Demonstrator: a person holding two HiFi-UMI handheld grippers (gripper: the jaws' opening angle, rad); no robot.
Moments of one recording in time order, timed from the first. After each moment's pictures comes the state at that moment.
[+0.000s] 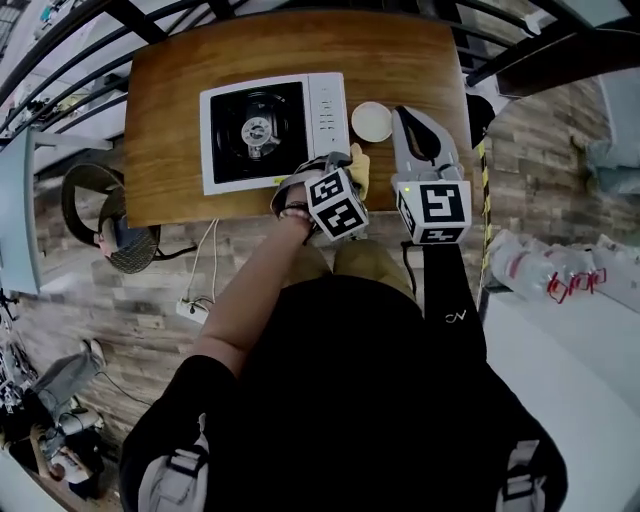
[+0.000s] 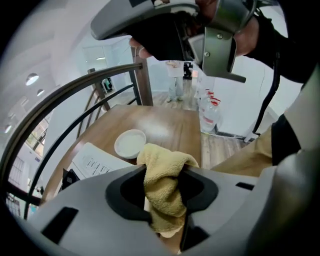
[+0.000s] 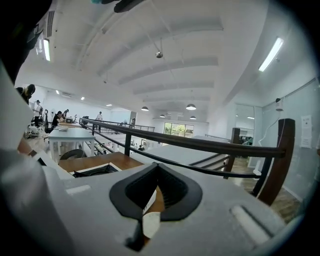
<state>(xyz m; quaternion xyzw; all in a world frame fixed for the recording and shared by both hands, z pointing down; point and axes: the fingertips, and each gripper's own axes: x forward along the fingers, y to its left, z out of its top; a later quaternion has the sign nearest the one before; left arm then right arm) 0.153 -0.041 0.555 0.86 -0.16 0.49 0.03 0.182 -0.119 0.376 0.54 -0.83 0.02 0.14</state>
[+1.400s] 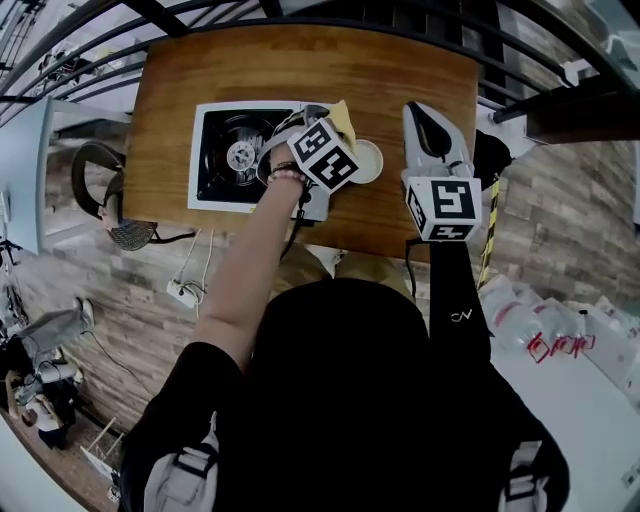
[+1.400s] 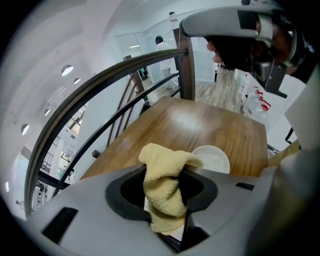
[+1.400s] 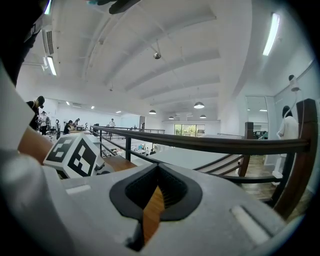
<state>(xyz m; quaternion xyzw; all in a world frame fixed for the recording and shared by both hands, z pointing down) 0.140 -0.238 0.543 0.77 -0.36 0.53 0.06 0.240 -0.236 0.396 0.47 -0.88 0.03 0.11</state>
